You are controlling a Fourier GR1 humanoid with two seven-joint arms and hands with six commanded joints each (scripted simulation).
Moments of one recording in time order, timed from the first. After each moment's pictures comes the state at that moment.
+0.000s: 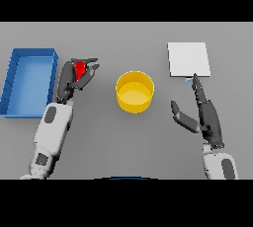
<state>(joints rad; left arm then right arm) -0.49 0.01 0.04 -1.01 -0.14 0.12 -0.19 0.08 -0.07 0.11 -1.69 0.20 -0.02 -0.10</state>
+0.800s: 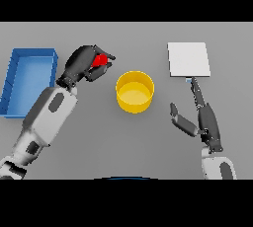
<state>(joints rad) -0.65 0.23 -0.34 -1.12 -0.46 0.04 0.07 0.12 -0.07 0.14 -1.73 0.25 -0.03 -0.10</state>
